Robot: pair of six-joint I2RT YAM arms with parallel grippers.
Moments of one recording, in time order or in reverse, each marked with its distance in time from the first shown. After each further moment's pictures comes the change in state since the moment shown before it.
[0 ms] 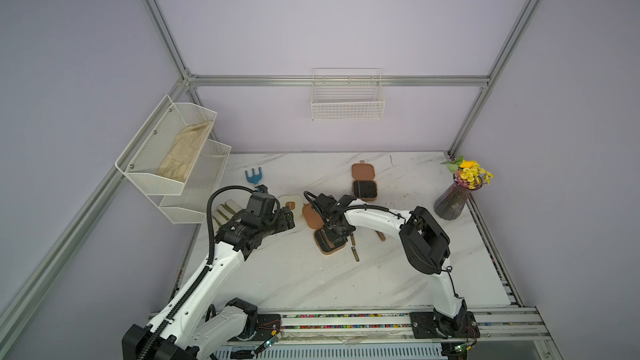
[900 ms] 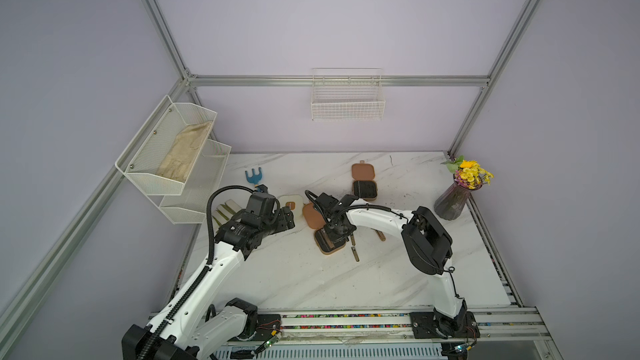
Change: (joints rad) left arm 0.000 0.000 0.014 -0.004 0.002 0.000; right arm -0.002 -0.024 -0.018 0.012 -0.017 -0.041
